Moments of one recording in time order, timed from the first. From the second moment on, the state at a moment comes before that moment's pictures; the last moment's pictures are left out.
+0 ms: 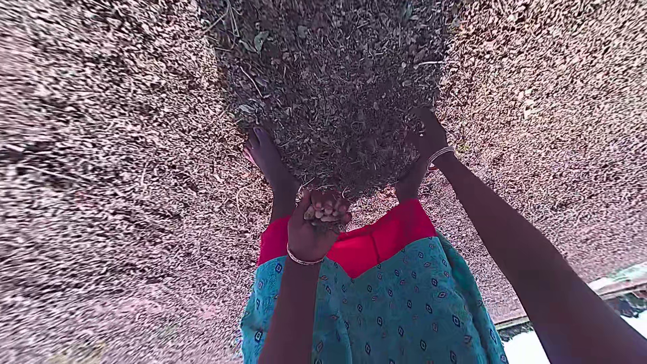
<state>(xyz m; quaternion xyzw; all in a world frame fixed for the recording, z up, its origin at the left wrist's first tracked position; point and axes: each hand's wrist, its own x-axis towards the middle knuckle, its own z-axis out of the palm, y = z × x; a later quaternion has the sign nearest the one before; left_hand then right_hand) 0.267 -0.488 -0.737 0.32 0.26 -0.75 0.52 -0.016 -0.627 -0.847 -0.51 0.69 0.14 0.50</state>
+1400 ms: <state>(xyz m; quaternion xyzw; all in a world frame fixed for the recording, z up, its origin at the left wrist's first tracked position) 0.255 -0.481 -0.745 0.37 0.24 -0.76 0.48 0.096 -0.628 -0.856 -0.63 0.52 0.36 0.46</state>
